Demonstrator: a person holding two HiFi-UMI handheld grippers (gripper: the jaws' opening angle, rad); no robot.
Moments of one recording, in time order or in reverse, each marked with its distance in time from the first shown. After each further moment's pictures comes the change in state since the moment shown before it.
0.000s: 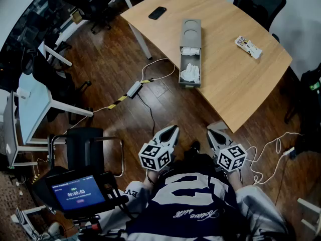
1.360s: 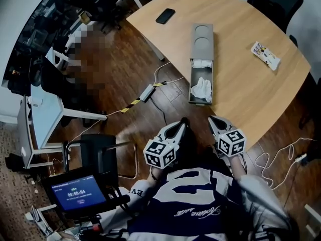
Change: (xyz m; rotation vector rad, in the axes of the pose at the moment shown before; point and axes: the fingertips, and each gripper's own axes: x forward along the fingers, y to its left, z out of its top) left arm 0.078 0.049 0.066 0.093 0.077 0.027; right arm 0.132 -0.066 0.065 -0.045 0.042 0.035
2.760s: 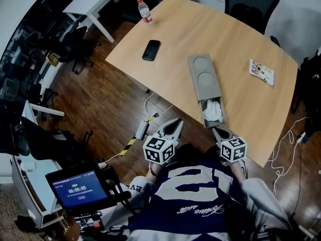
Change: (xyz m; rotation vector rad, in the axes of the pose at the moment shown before) left arm 0.118 0.172 0.146 0.120 0.054 -0.304; right arm 0.131 -0.050 0.065 0.153 0.042 -0.361
